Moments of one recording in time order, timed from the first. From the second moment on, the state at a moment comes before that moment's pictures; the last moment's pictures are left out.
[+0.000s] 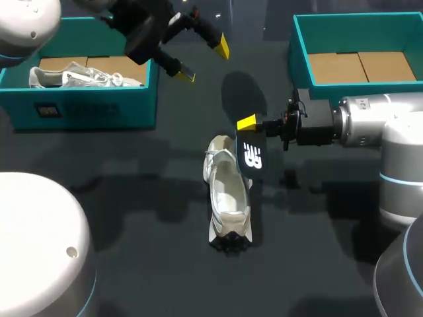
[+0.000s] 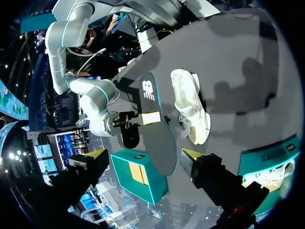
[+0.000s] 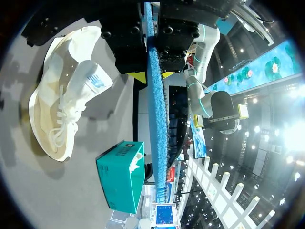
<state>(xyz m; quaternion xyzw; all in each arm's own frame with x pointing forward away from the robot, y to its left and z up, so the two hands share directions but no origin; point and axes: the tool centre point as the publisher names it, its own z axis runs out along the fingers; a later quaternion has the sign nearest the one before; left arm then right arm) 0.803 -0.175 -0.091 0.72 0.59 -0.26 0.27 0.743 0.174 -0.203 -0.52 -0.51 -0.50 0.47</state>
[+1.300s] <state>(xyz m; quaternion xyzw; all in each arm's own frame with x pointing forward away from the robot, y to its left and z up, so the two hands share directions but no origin) 0.810 -0.243 -0.054 0.75 0.65 -0.07 0.08 0.744 0.175 -0.203 -0.52 -0.51 -0.50 0.47</state>
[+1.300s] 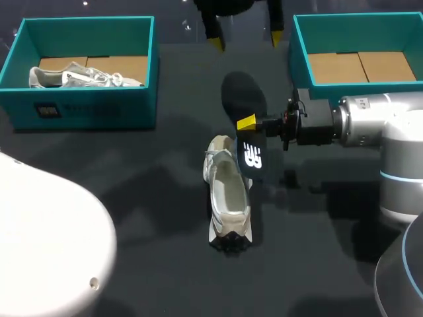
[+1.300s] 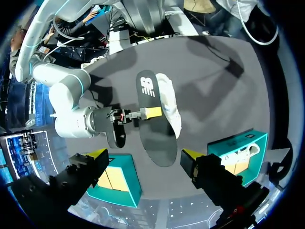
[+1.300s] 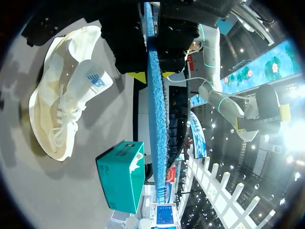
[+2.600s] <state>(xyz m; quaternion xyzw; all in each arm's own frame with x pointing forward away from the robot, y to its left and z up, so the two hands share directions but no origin) 0.808 -0.226 -0.075 0.70 0.71 -0.06 0.04 0.744 0.175 -0.203 -0.52 -0.51 -0.50 0.47</state>
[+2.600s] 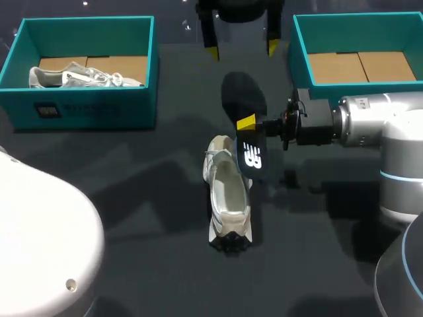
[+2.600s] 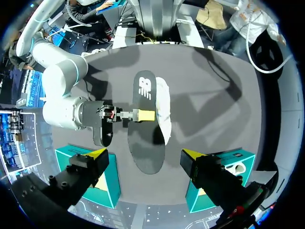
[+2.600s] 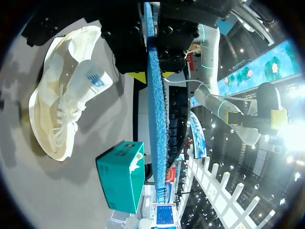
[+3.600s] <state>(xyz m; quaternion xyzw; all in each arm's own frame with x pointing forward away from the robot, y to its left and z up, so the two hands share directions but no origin) 0.787 -0.152 -0.127 0.71 0.64 -0.17 0.22 0.744 0.174 -0.203 -0.52 -0.51 -0.50 0.47</state>
